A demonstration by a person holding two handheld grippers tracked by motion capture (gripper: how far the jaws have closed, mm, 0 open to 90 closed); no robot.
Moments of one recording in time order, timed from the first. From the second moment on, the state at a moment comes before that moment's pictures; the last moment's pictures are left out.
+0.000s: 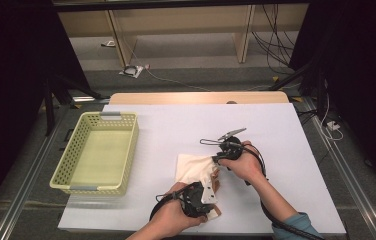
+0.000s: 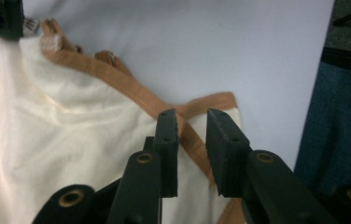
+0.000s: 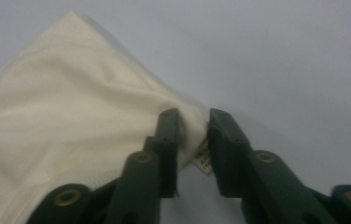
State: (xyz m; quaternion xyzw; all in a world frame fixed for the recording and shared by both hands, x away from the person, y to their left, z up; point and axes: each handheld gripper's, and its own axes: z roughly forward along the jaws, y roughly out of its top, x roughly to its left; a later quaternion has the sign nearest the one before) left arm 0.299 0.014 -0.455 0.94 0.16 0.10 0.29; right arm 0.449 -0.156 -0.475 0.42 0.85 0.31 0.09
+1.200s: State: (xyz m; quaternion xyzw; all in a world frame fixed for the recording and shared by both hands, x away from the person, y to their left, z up) left arm 0.285 0.057 -0.456 0.94 0.19 0.07 0.29; right arm 0.408 -0.143 -0.460 0.34 0.89 0.29 0.09
